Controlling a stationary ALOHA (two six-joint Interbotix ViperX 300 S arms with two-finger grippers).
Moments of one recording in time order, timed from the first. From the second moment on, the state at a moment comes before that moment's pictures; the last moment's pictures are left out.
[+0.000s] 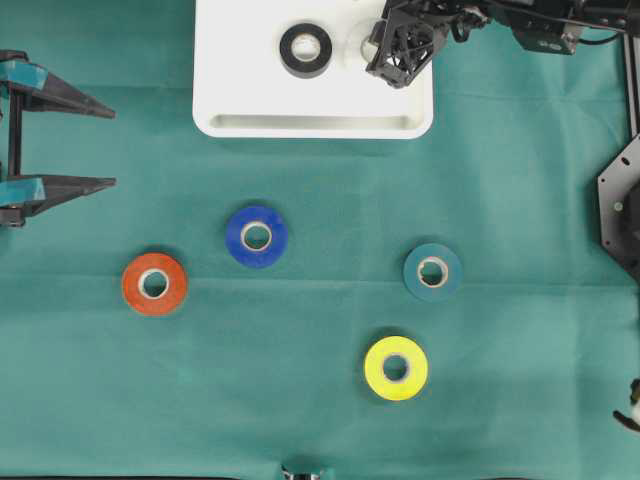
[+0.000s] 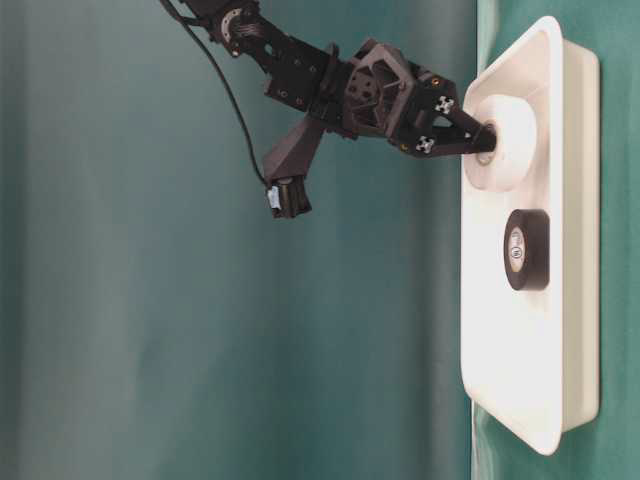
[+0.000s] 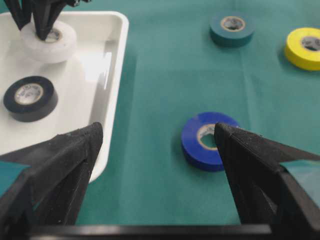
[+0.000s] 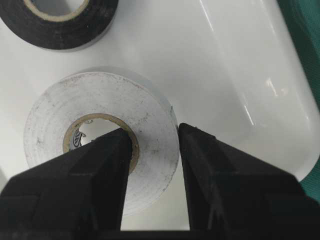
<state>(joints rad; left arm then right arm) 0.06 -0.93 1.18 -0.01 0.06 0.06 -0.49 0.14 0.46 -0.18 0.48 0.24</state>
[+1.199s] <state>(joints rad) 0.07 -0.93 1.18 -0.01 0.06 0.06 -0.49 0.11 0.46 -0.19 0.47 0.24</state>
